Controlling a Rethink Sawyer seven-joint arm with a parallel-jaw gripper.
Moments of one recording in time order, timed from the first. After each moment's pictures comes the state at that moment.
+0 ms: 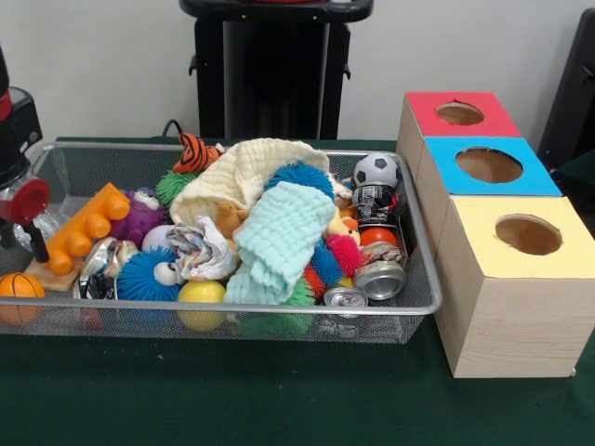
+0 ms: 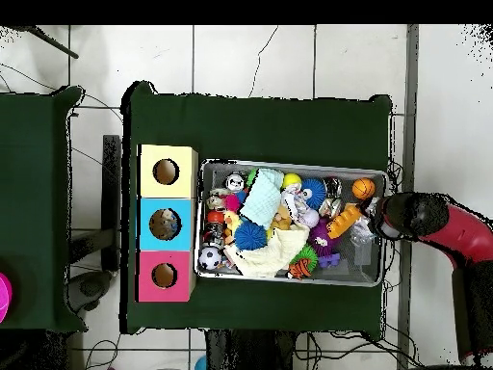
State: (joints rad) arm -0.90 -0.36 0.31 1.26 -0.46 0.81 1.83
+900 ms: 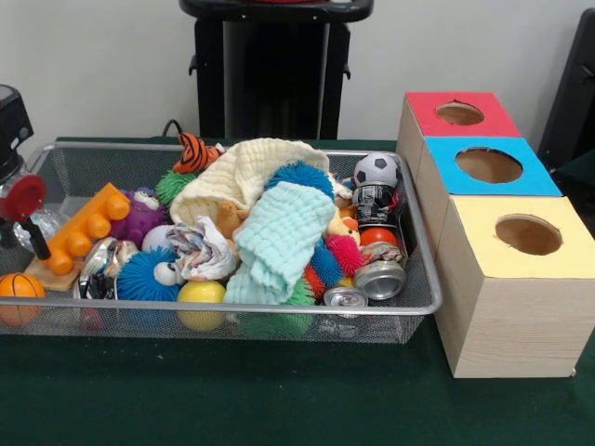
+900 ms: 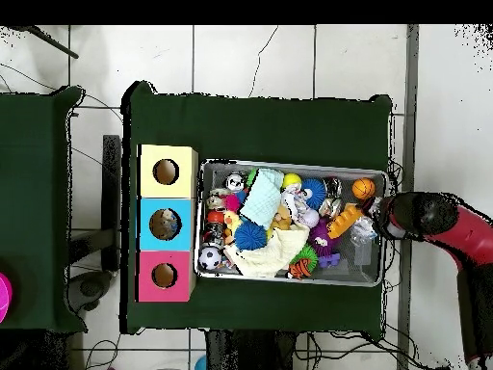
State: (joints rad) arm -0.96 -0.34 0.38 1.26 -0.46 0.87 1.77
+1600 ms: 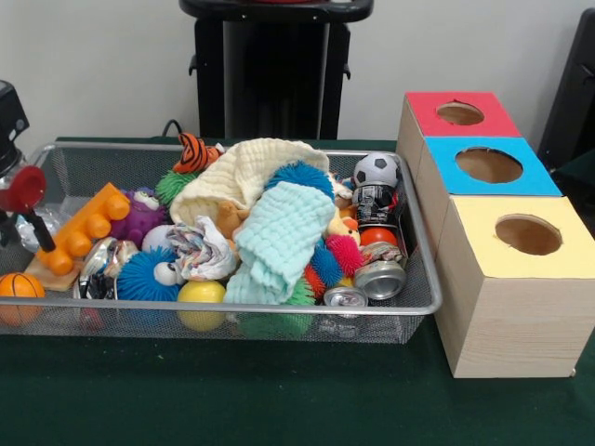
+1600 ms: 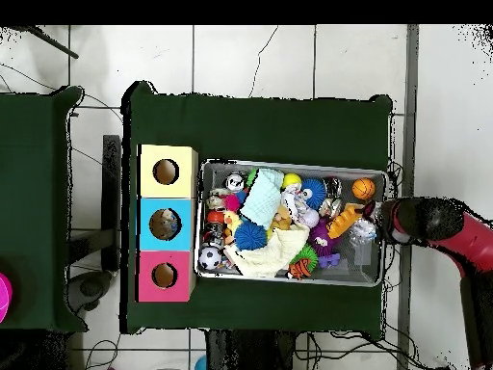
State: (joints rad) arm -1.02 -0.35 0.43 1.30 -0.46 0.88 1.65
